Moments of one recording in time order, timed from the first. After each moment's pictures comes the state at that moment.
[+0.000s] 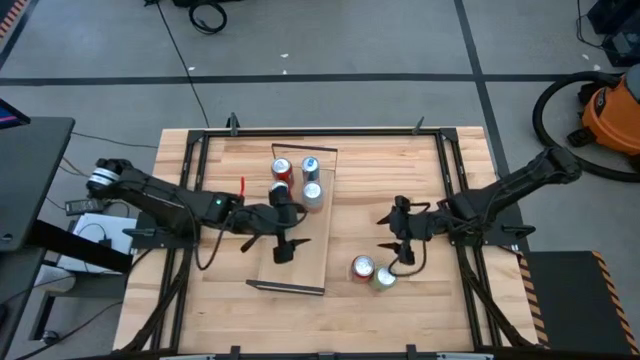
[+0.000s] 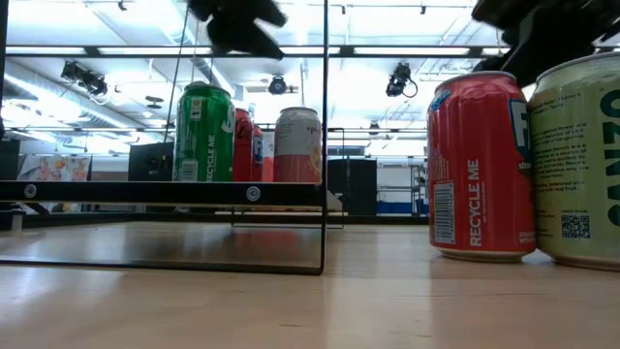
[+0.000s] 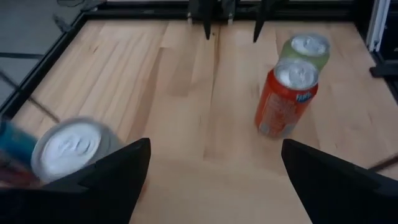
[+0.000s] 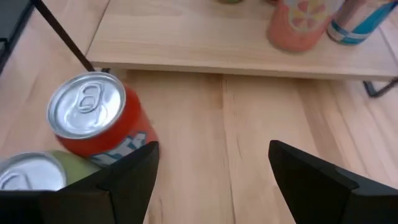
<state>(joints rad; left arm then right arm) -0.26 1.35 1.02 -0.26 -0.35 -0.17 0.37 1.03 0.62 -0.34 0.31 0.29</state>
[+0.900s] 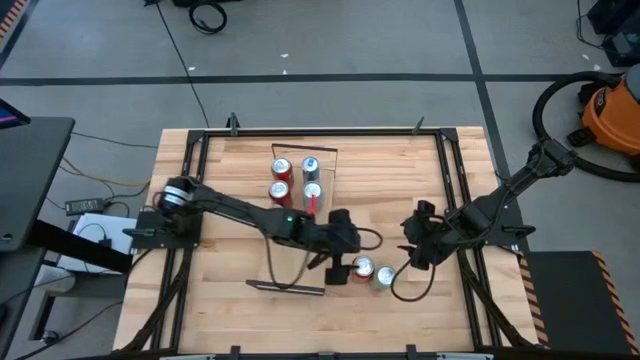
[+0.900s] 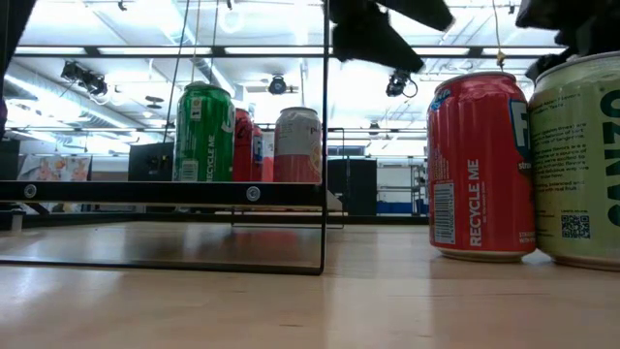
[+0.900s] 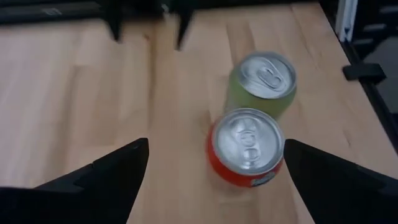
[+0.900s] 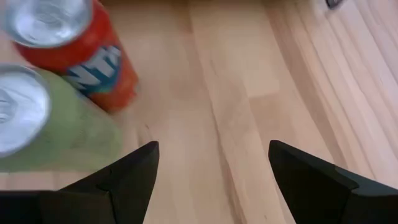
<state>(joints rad) -0.24 1.94 1.63 -0.38 -0.17 -0.08 0.60 1.04 0.72 -0.80 0.50 0.71</state>
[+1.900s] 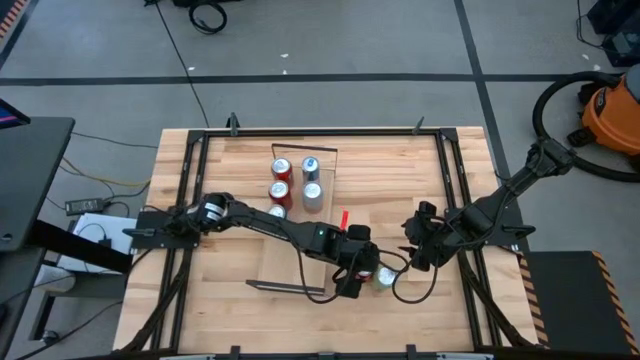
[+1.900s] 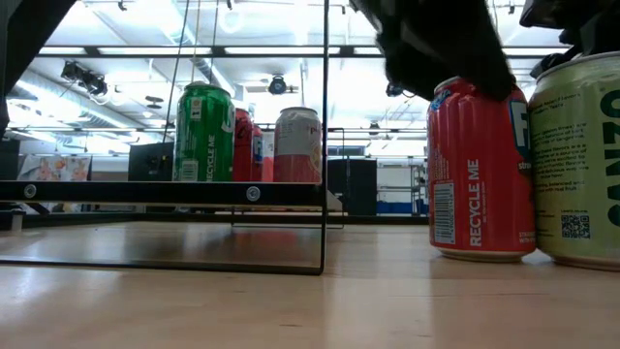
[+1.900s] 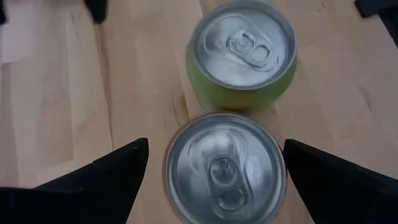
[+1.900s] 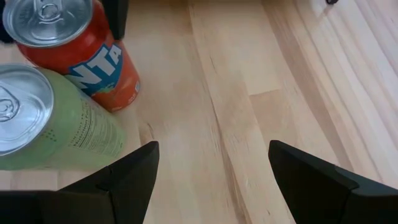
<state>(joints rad) -0.26 2.27 2.04 -0.67 -0.11 0.05 0.63 1.04 0.72 -0.81 0.51 0.76</state>
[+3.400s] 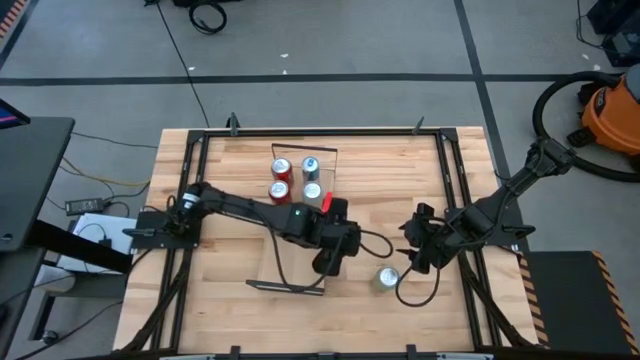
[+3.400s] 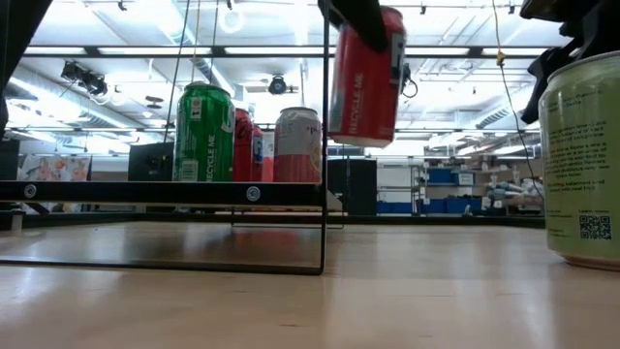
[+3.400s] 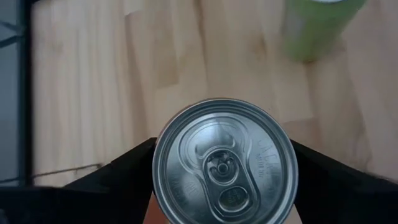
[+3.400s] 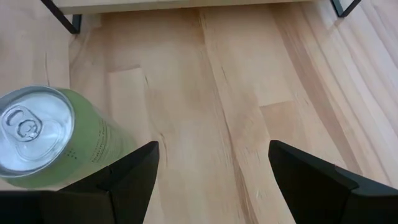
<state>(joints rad) -0.25 2.09 2.09 -1.06 -0.36 0.04 0.64 1.04 0.71 -0.76 0.52 0.73</state>
